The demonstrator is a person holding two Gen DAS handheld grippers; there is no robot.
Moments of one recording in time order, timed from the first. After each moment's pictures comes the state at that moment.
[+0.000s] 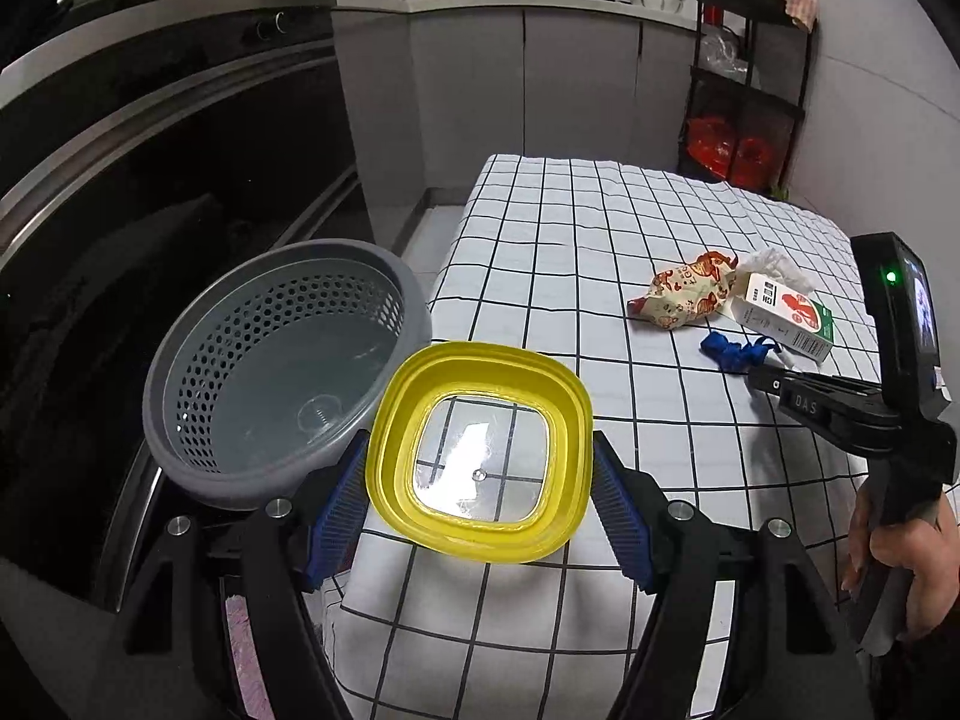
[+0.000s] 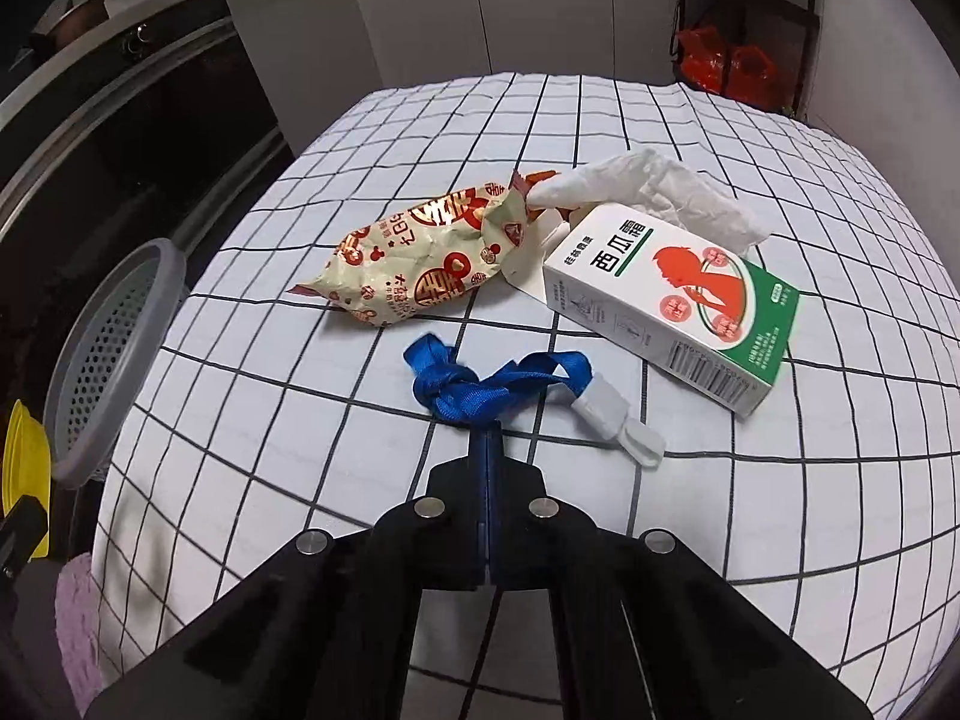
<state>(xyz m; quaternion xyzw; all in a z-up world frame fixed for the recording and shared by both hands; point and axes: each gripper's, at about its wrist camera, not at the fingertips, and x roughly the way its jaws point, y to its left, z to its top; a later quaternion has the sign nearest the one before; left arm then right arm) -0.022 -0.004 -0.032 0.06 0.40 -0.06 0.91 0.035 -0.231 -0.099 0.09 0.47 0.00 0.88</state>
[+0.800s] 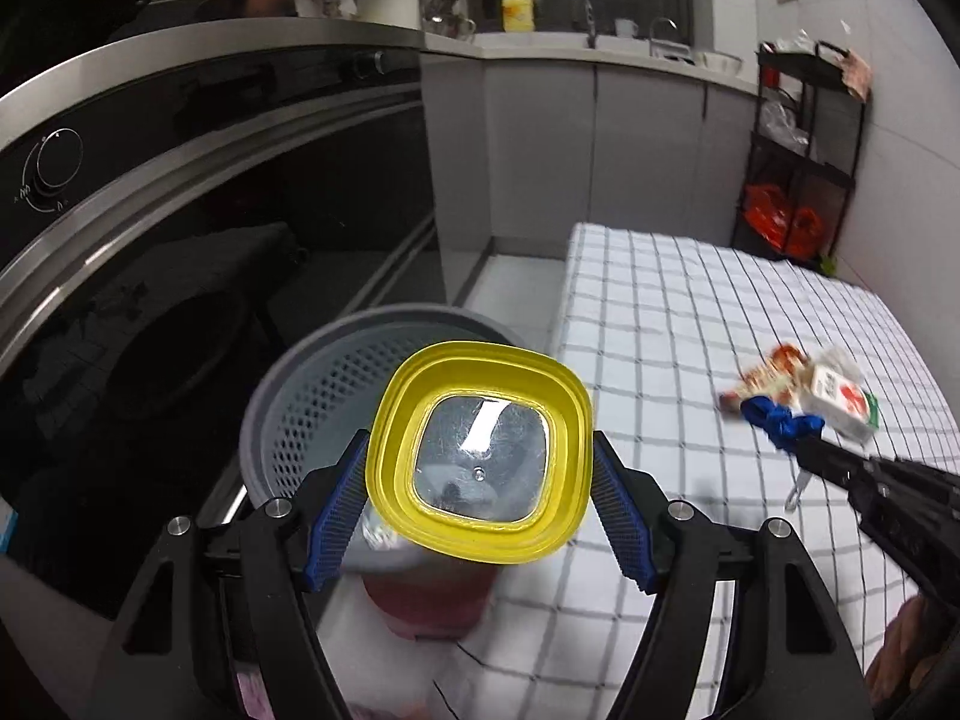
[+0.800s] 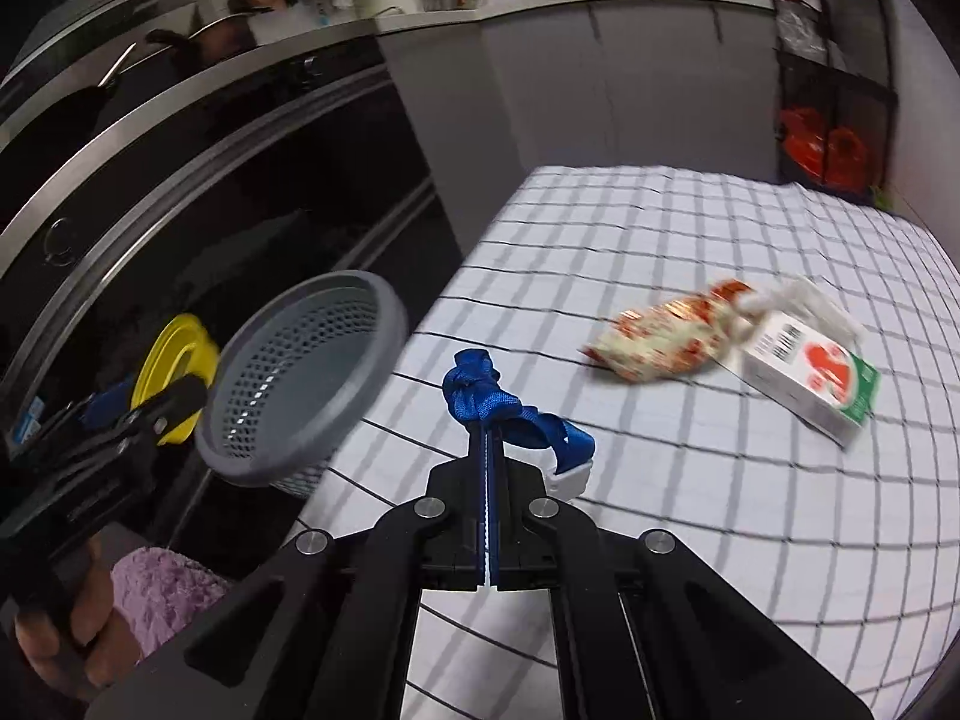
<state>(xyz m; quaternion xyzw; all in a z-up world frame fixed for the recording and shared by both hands) 0.003 0.073 0.010 0.03 0.34 0.00 0.94 0.001 -0.134 -0.020 0.09 0.40 0.13 0.90</state>
